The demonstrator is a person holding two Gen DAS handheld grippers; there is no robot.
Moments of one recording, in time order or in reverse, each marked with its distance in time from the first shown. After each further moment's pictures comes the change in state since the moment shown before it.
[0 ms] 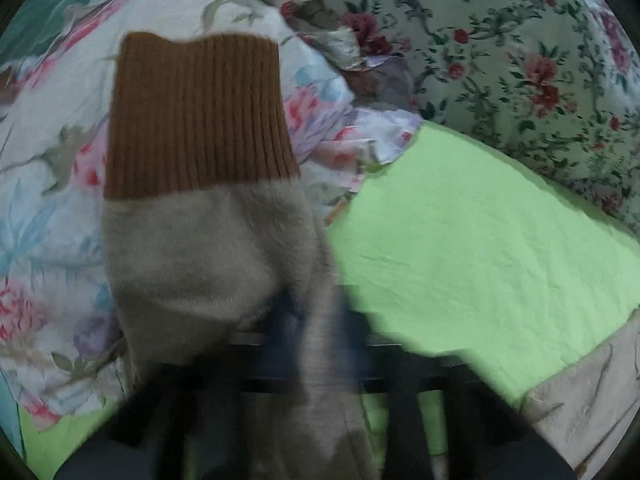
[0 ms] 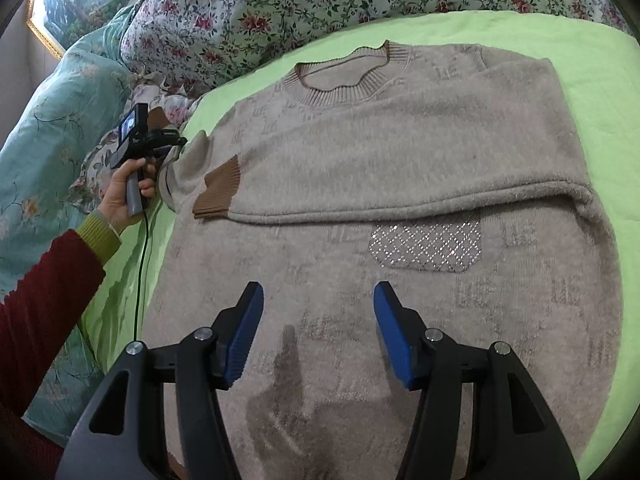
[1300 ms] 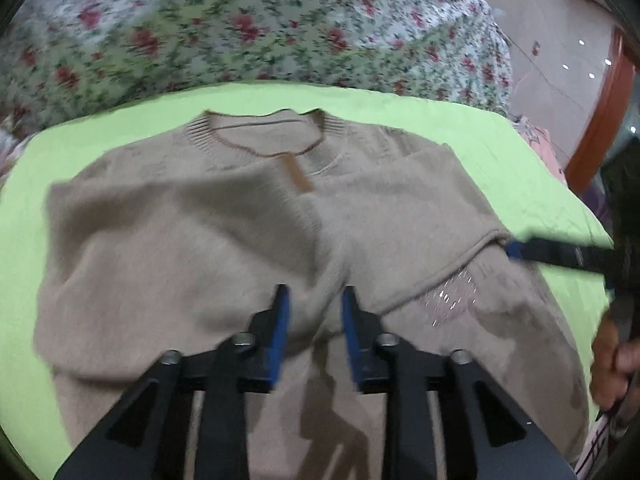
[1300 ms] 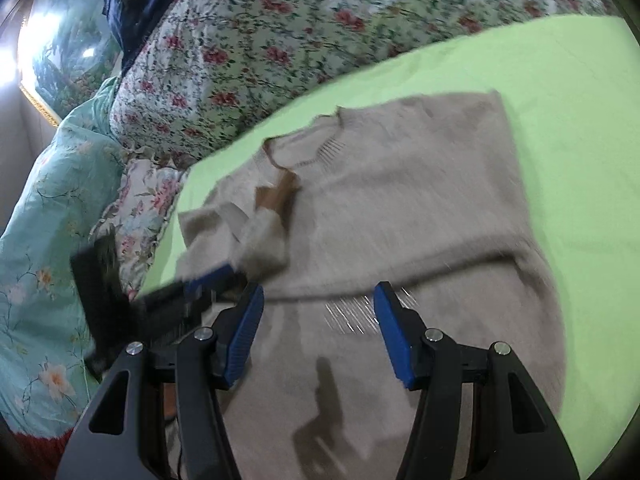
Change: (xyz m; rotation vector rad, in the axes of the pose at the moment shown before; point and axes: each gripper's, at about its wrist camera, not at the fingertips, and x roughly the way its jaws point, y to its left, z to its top) left arm -0.186 -0.234 -0.252 0.478 -0.054 -0.603; right arm -0.035 -0.040 0.038 0.128 -0.167 0.031
